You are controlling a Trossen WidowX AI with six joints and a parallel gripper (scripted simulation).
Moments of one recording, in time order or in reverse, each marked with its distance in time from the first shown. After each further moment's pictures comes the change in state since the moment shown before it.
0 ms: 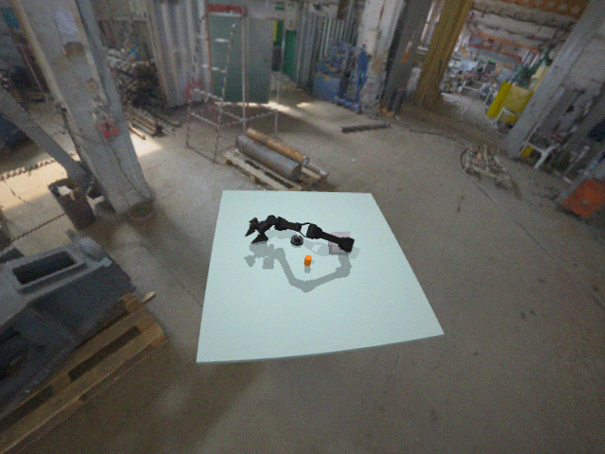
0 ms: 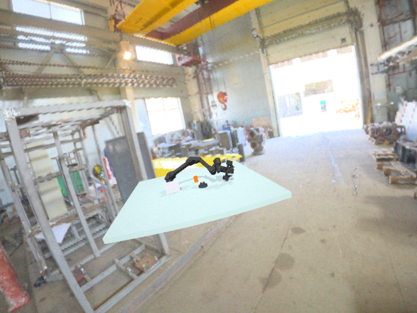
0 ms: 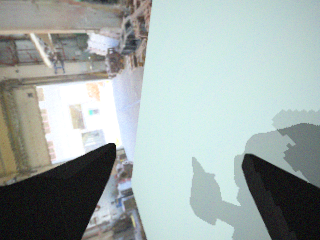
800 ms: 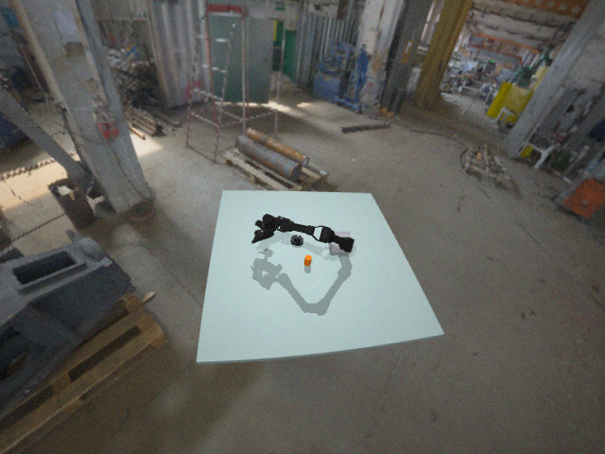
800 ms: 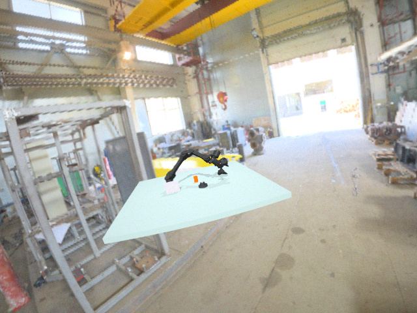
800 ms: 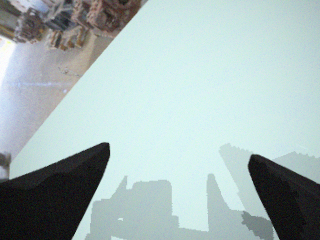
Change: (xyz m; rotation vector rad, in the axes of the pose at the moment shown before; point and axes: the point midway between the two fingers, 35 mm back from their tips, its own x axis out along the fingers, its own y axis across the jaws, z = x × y) arm -0.022 0.010 -0.058 -0.552 -0.137 -0.374
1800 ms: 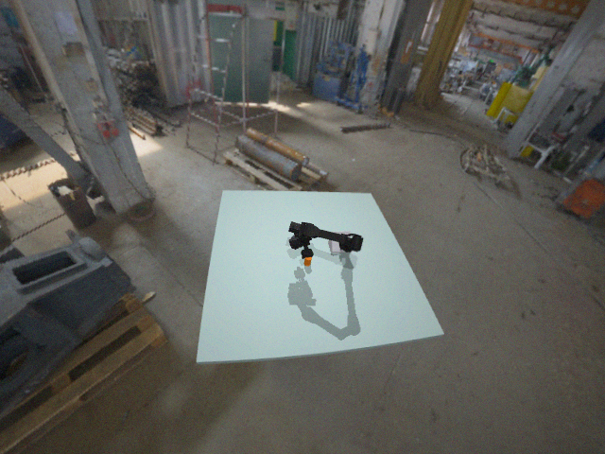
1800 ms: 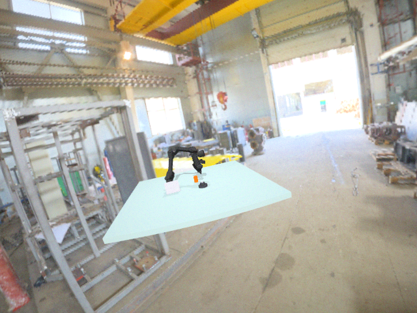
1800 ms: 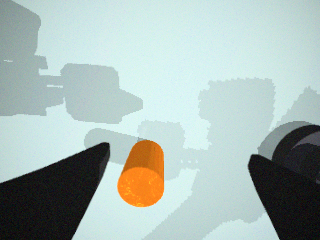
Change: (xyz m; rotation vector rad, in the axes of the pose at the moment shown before) arm -0.163 -0.020 -0.212 -0.840 0.609 -0.375
